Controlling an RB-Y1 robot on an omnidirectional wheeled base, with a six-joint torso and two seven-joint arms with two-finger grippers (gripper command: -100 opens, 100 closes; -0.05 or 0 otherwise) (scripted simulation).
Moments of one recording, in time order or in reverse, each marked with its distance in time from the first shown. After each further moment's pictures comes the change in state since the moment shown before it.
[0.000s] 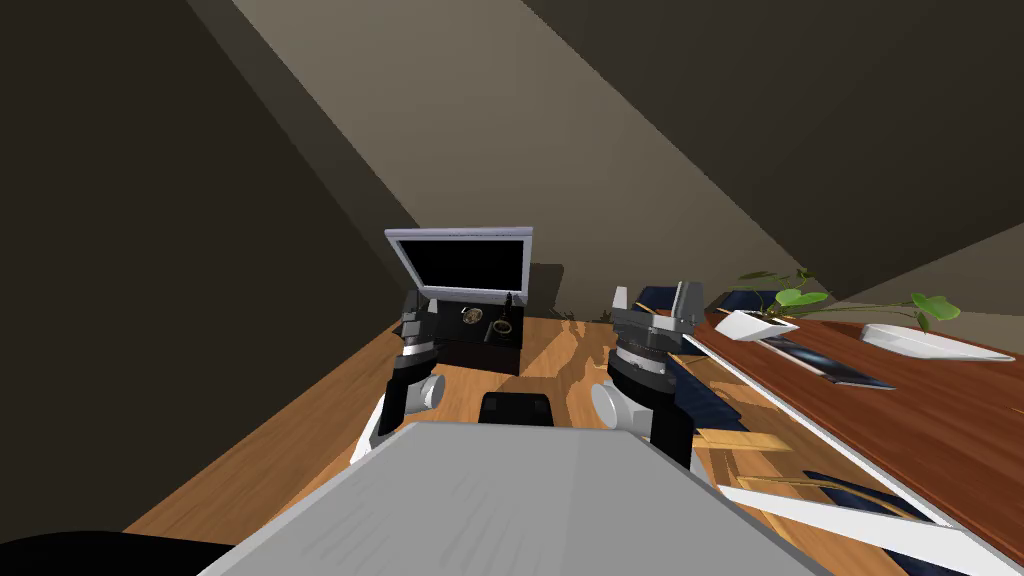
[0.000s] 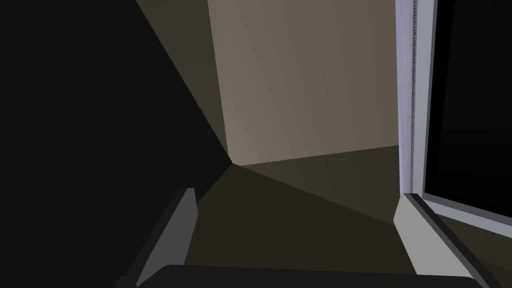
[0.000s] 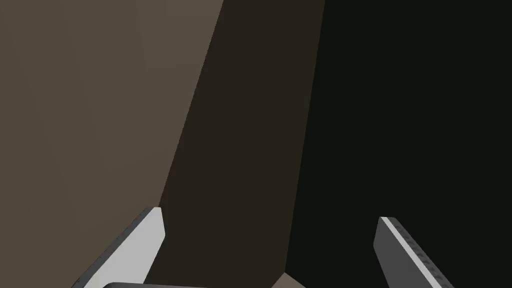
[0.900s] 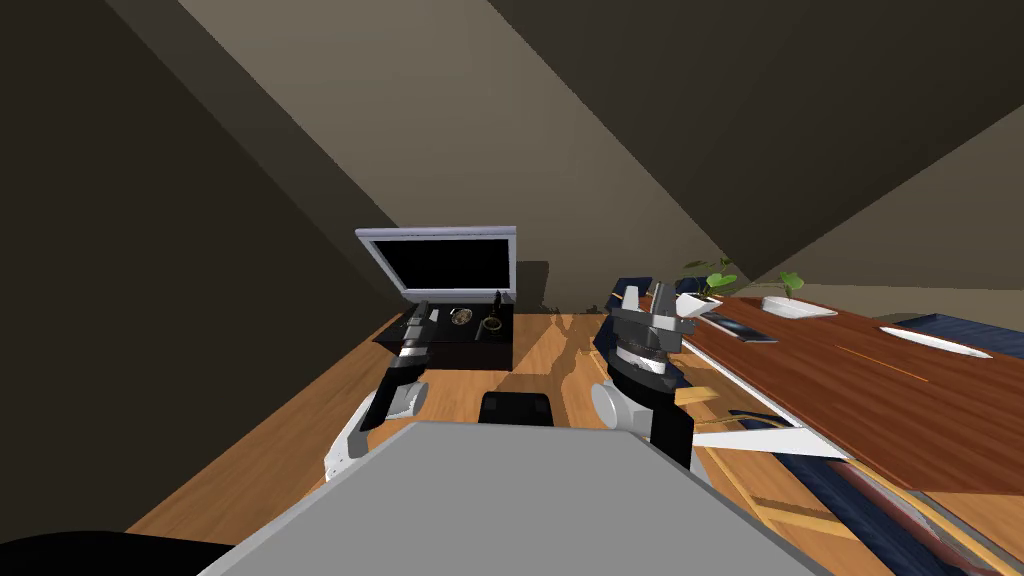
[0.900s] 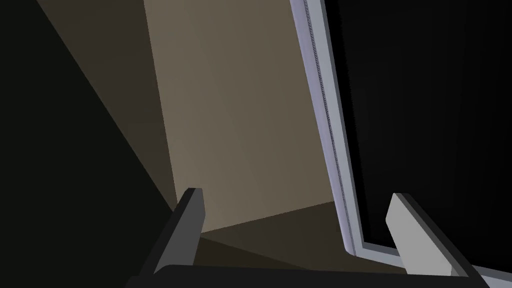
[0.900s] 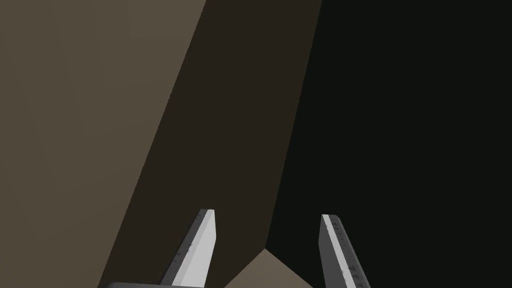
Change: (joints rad) left arm 0.001 0.239 0.059 0.161 0.073 0.051 0.066; right arm 0.000 0.000 0.000 0.000 0.000 0.000 0.000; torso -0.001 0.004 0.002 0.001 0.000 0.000
